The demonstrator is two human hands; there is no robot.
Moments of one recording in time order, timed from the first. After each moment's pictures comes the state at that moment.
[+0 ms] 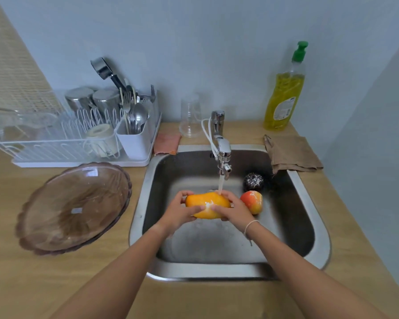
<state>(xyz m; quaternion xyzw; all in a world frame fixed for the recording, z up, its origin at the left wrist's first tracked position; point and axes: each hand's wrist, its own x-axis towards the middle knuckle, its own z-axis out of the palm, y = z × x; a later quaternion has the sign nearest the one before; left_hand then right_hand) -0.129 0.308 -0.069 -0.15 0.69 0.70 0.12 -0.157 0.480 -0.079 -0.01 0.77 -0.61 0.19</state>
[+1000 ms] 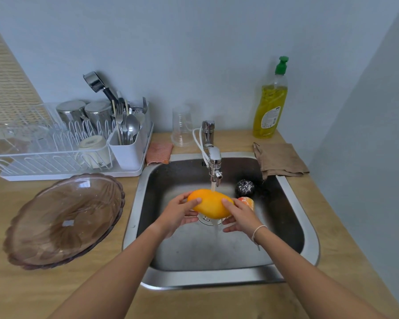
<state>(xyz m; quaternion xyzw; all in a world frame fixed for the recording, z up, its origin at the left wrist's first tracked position) -0.143 0.316 -0.051 -0.12 0.66 0.73 0.16 -0.152 0.502 -0.050 0.08 0.71 -0.66 0.23</state>
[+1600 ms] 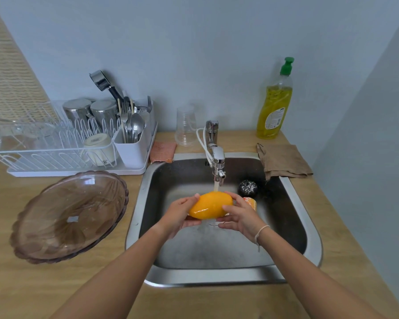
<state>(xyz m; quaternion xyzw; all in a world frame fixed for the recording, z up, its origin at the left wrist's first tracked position) -0.136 0.318 -0.049 -0.16 0.63 0.74 0.17 -0.152 0.503 -0.052 0.07 0.60 -0.76 0.26</state>
